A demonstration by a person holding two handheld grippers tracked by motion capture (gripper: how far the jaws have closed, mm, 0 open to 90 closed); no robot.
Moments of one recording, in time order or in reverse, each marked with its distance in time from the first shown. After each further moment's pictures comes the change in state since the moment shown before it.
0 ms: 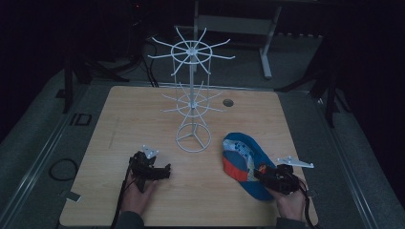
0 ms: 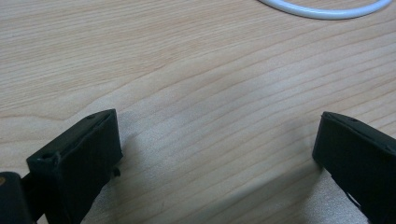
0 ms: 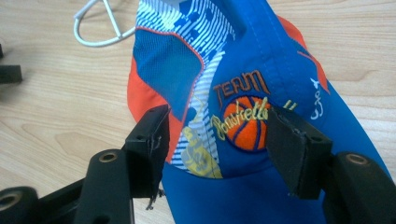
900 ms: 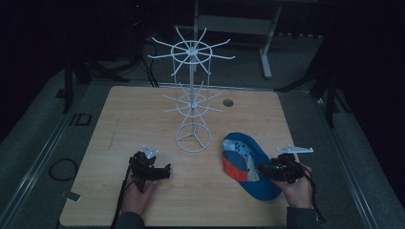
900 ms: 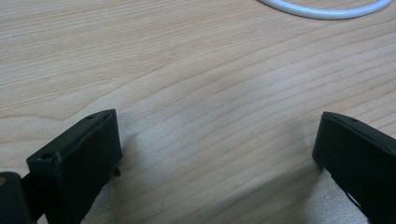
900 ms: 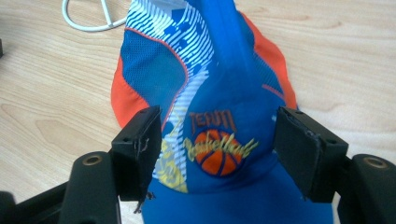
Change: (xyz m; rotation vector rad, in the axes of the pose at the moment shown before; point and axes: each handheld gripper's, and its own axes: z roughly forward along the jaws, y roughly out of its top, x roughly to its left) left arm 0.000 0.000 0.000 0.001 0.001 0.001; right arm -0.011 0.038 -0.002 0.105 -0.011 -0.154
